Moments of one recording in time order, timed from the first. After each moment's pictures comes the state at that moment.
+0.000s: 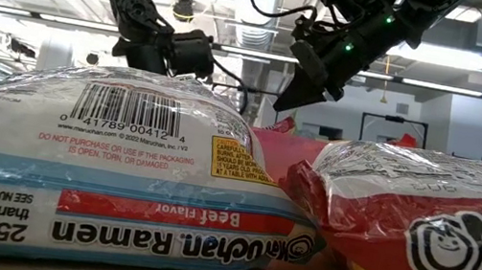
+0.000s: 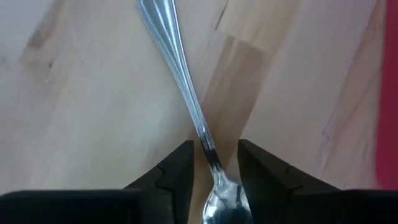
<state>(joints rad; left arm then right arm) 0.40 1.75 0.87 -0.22 0.00 -0.02 -0.12 1.58 0.98 -0.10 0.32 0.11</state>
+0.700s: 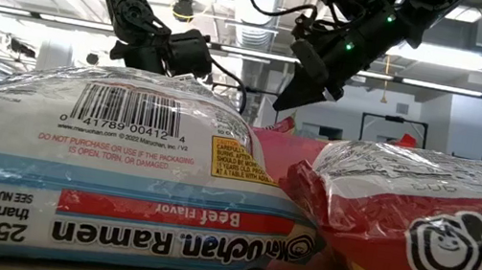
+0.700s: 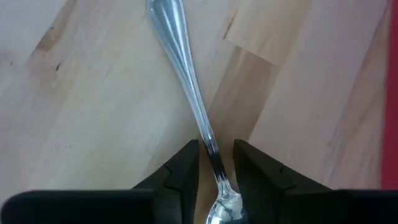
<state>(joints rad) 0.41 1.75 0.84 -0.15 0.00 -0.06 -0.12 1.58 0.98 -0.10 0.32 0.11</state>
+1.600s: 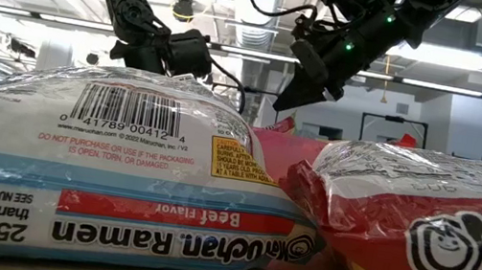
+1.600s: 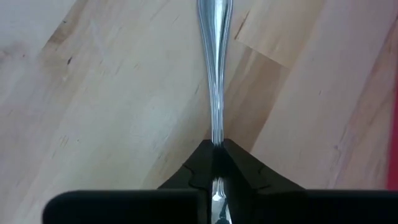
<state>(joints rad) 0.40 1.75 0.84 -0.15 -0.01 -0.09 -0.12 1.58 0.98 -0.10 0.32 0.11</state>
